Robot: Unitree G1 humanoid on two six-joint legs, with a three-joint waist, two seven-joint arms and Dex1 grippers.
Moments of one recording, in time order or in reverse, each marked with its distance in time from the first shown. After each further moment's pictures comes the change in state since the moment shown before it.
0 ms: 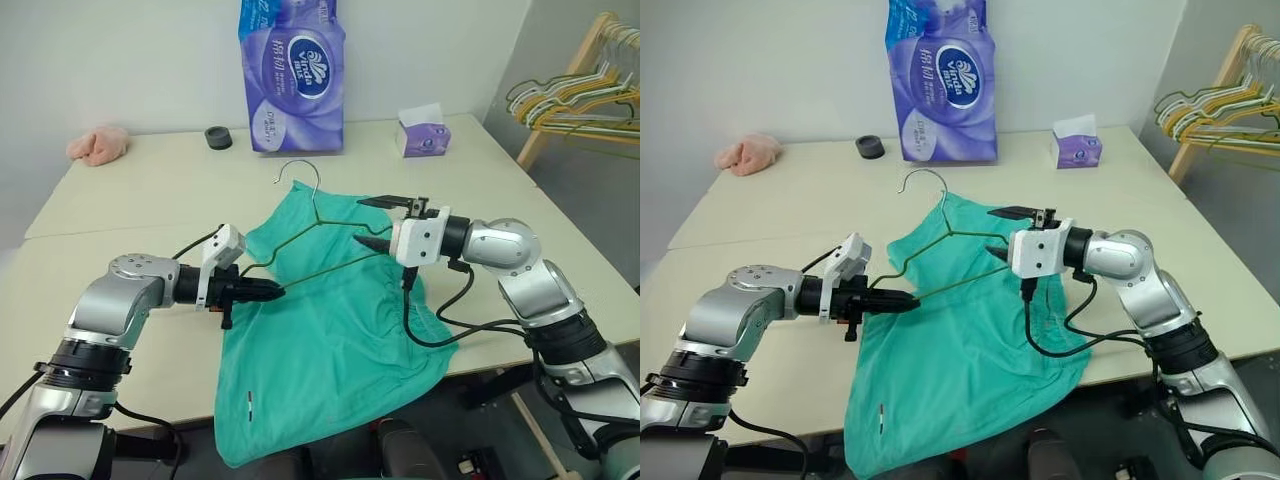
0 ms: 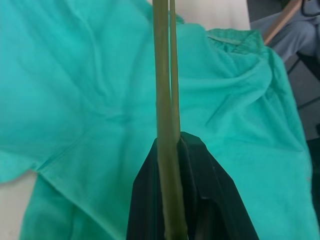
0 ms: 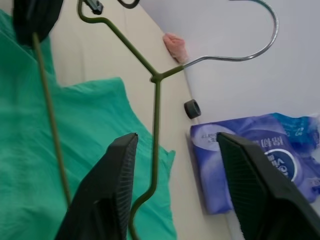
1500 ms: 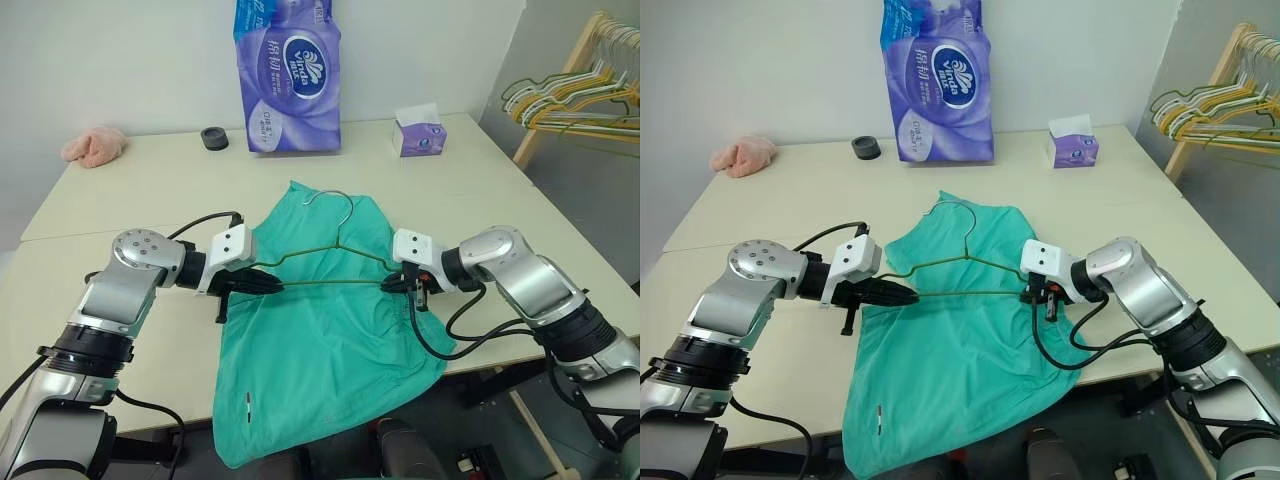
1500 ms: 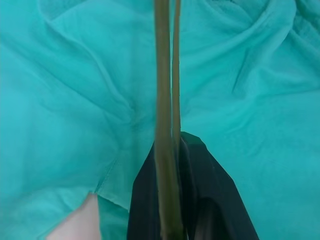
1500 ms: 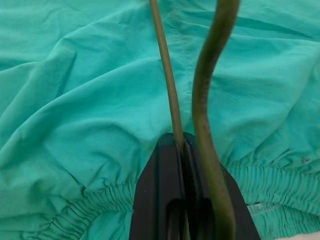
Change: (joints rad) left arm -0.076 0.022 -0.079 0.040 0.200 -0.353 -0.103; right arm -0.084 -0.091 0.184 -0.005 0.202 0.856 0.287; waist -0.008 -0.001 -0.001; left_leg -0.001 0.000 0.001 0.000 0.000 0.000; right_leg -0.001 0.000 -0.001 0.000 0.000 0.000
